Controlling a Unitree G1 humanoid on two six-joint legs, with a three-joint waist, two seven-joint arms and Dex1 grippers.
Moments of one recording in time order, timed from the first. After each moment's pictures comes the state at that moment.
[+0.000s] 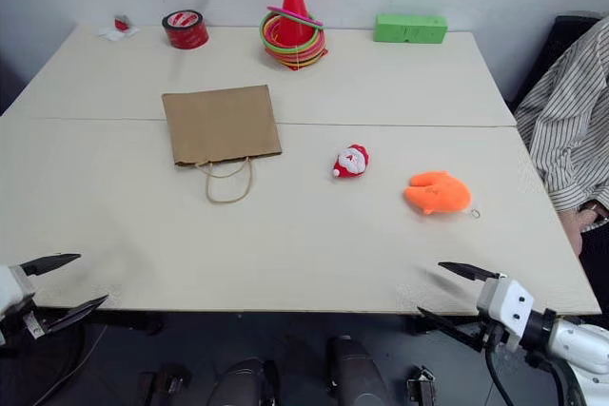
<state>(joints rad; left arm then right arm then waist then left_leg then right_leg) 0.44 0.84 0.63 0.08 -0.34 -0.26 -1.04 0.38 -0.72 -0.29 -0.08 0.38 -0.31 1.08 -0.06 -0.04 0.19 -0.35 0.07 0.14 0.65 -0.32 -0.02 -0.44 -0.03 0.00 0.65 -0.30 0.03</state>
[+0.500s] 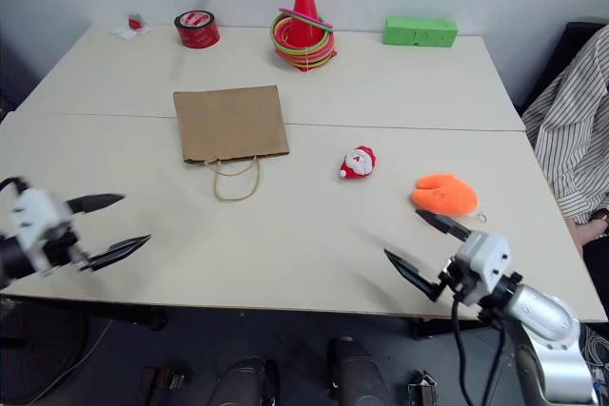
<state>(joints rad) -0.10 0.89 0.33 -0.03 -0.32 0.07 -0.91 0.09 -0.53 -0.19 -0.31 0.48 -0.08 0.83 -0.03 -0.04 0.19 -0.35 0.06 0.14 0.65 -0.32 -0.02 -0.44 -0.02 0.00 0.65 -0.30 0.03</state>
